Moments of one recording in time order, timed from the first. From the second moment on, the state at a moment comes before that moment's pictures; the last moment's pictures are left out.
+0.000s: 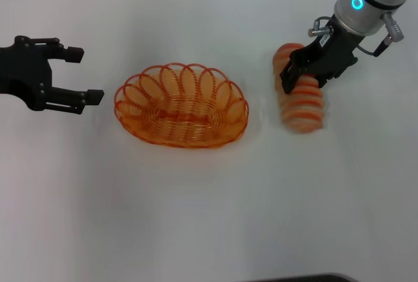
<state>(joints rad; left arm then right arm) -0.53 -2.06 0.72 1.07 2.23 1.72 -1.56 1.03 2.08 -0.97 -0.64 -2.93 -1.42 3.00</state>
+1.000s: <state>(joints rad) -0.52 -2.06 0.72 1.07 2.23 1.70 -1.56 0.98 2.08 -0.96 -0.88 -2.83 -1.49 2.78</state>
